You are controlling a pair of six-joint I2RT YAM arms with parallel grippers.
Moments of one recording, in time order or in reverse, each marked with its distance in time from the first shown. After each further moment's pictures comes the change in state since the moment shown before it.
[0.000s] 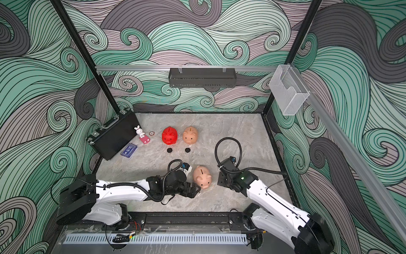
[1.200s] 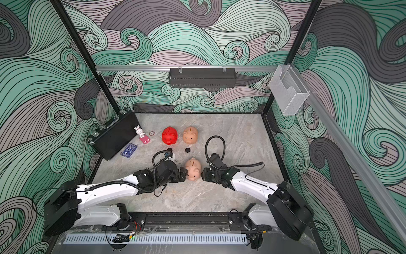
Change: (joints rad) left arm 0.171 -0.160 0.009 -0.194 -0.195 -0.048; right arm 0.065 0.325 -0.018 0.590 -0.227 -0.009
